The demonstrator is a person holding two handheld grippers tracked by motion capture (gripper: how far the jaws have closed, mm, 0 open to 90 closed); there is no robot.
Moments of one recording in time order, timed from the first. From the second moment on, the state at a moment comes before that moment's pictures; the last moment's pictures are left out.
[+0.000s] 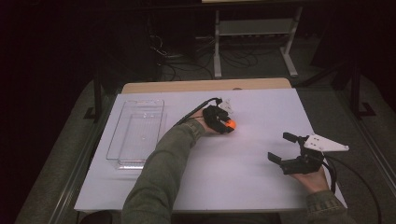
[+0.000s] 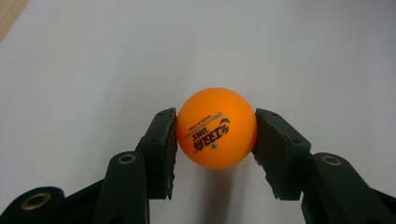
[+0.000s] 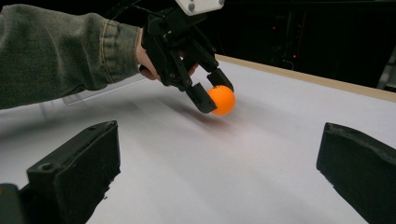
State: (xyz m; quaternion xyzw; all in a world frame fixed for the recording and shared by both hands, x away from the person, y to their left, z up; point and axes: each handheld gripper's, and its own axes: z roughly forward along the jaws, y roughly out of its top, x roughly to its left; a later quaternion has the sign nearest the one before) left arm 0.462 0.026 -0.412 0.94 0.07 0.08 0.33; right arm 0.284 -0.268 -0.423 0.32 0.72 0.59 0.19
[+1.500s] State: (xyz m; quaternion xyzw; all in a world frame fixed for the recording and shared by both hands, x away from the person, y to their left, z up) left arm 0.433 0.045 -0.360 0.93 0.05 0.09 0.34; right arm 0.284 -0.265 -0.423 0.32 0.73 0.58 0.19
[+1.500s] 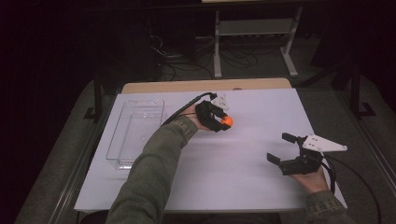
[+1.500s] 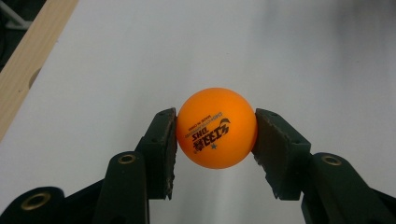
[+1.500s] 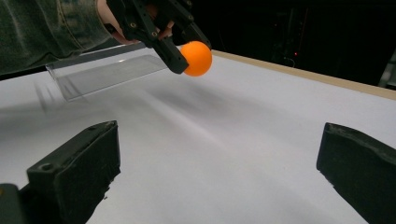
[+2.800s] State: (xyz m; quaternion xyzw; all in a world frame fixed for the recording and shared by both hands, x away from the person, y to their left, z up) left arm 0.402 0.082 -0.320 0.92 0.04 0.11 0.37; right arm 0.283 -0.264 -0.423 0.32 0.73 0.58 0.19
